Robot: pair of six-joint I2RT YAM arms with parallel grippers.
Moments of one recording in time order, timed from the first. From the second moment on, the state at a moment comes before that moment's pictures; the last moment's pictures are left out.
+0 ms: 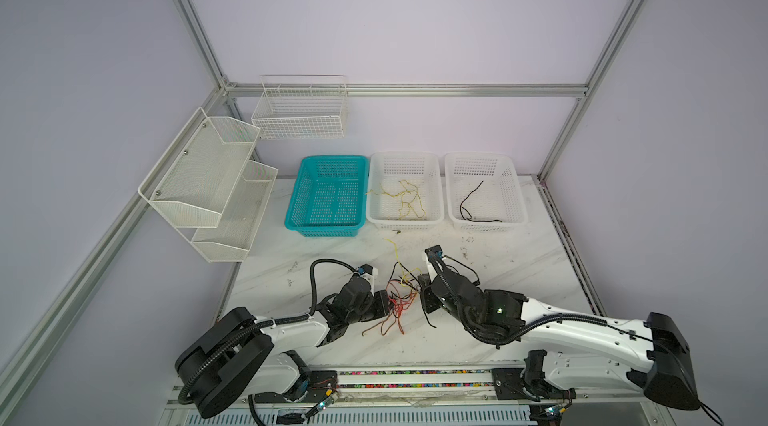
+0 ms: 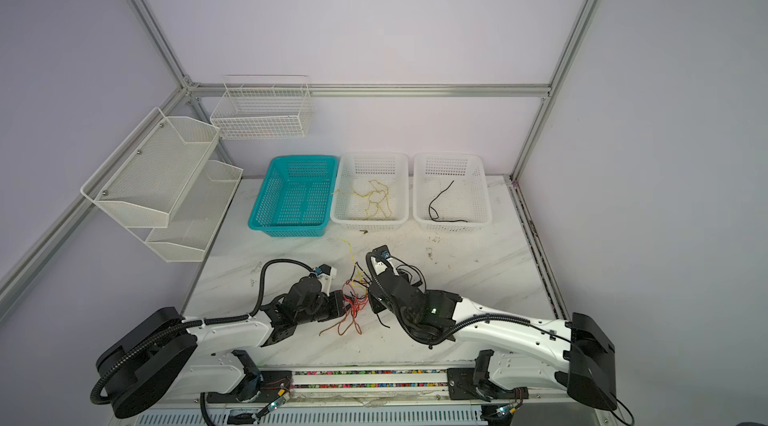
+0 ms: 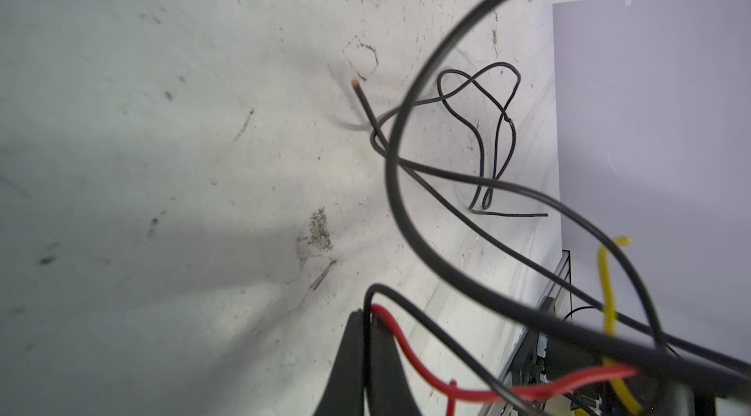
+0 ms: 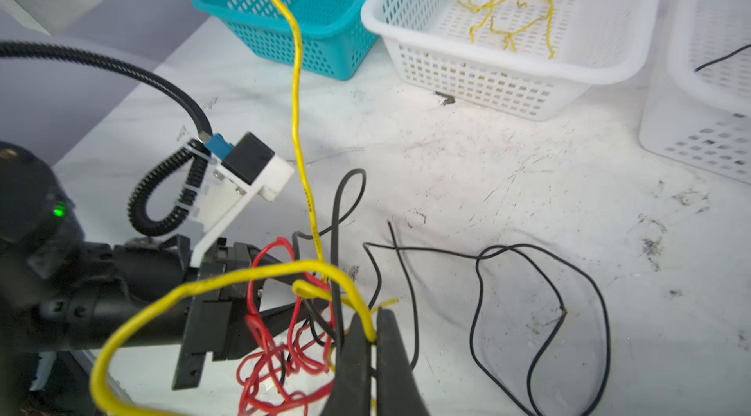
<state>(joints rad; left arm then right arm) -0.75 1.29 0.31 0.34 0.20 -0.96 1.17 1.12 0.83 -0.31 0.48 0.54</state>
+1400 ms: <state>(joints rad) -0.75 0.96 0.31 0.36 0.27 -0.80 1.17 1.01 0.94 -0.35 0.40 0.57</state>
